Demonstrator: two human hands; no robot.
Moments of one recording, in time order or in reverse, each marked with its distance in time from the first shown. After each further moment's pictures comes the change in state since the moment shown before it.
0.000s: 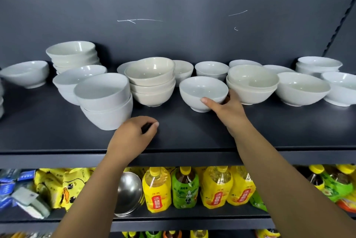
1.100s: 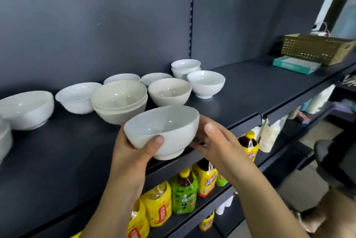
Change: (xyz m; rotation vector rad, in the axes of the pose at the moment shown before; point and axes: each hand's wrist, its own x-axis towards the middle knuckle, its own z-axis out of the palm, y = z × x) left_hand 0.006 0.202 0.143 -1.346 -0.362 -0.023; right_hand -0.109 -0.003 -0.197 0.351 -0.009 -0.112
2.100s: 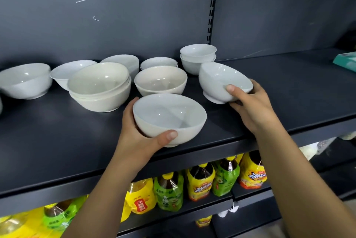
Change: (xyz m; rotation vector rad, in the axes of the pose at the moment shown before) left_hand 0.036 -0.051 0.075 0.439 0.213 0.009; right_hand 0.130 -0.001 -0.171 0.018 0.259 0.107
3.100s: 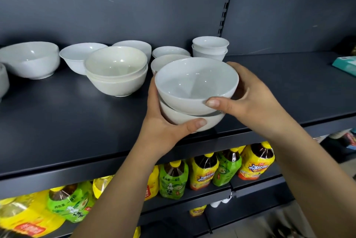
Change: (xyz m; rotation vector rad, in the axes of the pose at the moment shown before) left_hand 0.001 -0.002 -0.003 -0.078 -0.134 0.175; right_hand -0.075 -0.032 0.062 -0.574 -0.390 -0.303
